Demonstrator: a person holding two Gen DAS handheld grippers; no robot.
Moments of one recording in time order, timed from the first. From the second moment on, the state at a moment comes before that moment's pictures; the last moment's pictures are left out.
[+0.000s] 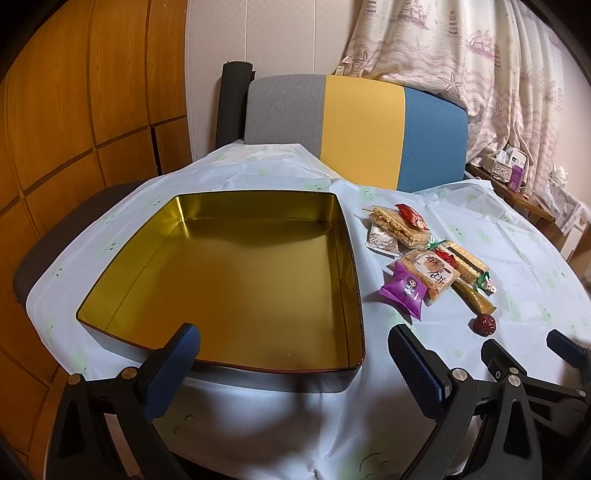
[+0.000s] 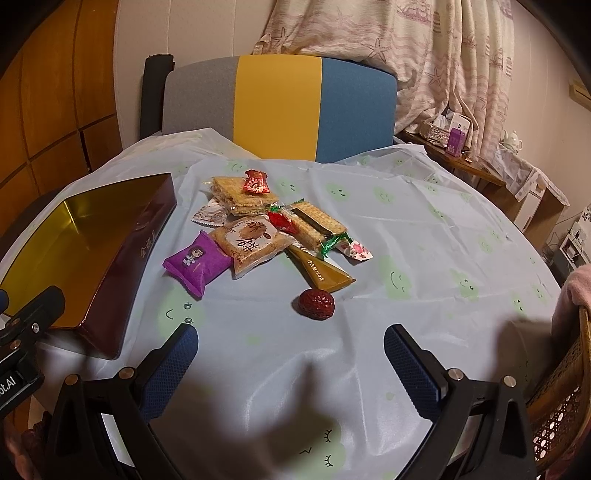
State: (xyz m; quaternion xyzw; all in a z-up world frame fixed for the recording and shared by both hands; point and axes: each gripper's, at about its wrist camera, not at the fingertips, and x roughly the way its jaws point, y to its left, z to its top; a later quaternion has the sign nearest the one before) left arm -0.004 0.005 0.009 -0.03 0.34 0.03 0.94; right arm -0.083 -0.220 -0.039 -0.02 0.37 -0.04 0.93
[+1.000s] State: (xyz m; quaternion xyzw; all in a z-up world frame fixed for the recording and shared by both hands) left arm -0.005 0.004 0.006 -0.02 0.34 0.02 0.94; right arm -0.081 -0.227 -0.038 -0.02 0.37 -0.04 0.93
